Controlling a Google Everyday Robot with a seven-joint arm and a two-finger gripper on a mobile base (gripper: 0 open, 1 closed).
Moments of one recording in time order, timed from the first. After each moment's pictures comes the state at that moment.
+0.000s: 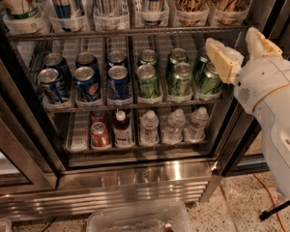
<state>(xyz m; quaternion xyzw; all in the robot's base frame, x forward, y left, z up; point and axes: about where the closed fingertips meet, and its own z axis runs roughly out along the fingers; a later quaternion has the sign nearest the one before) 0.514 -0.188 1.027 -0.11 0.64 0.02 0.76</state>
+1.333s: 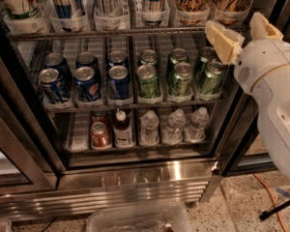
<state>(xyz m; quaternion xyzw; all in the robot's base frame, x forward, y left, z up) 0.545 -0.198 1.045 -0.08 0.63 0.03 0.78</state>
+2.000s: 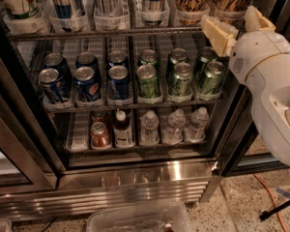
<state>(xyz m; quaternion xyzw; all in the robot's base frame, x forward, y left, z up) 0.568 -0.194 1.049 -0.09 0.62 0.04 0.78</state>
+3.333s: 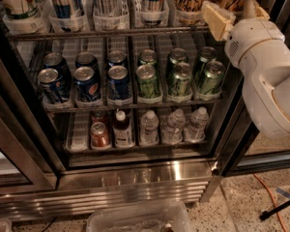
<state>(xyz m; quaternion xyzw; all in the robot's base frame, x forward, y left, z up) 0.616 -0.204 1.055 -0.06 0.61 0.06 0.79</state>
